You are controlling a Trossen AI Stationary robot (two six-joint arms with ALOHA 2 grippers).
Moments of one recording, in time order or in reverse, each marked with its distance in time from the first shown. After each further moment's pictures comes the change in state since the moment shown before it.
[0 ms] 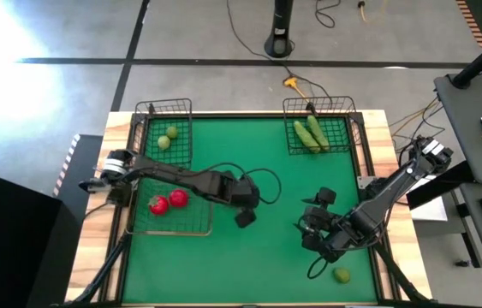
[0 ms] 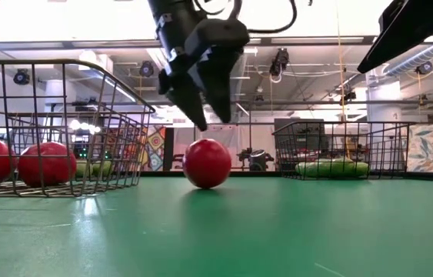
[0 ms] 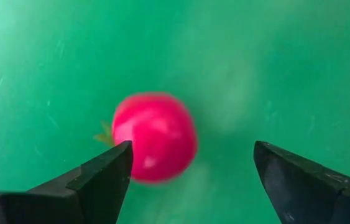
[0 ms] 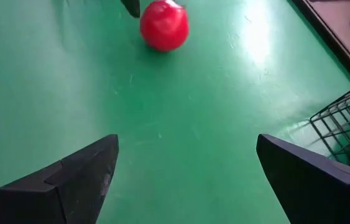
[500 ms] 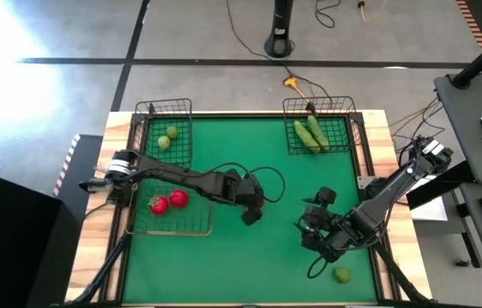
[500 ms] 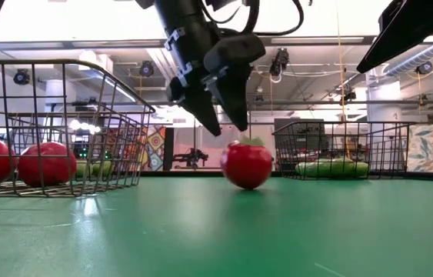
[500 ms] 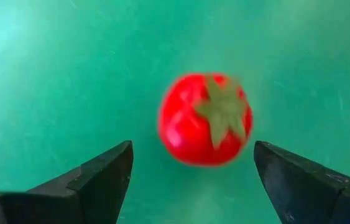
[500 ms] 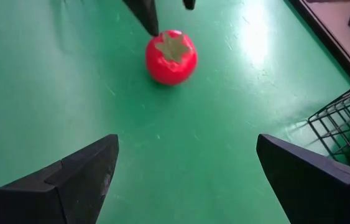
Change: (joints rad) left arm 0.016 0.040 -0.001 0.103 -0.076 0.007; right arm -0.001 0.000 0.000 -0.002 0.007 0.002
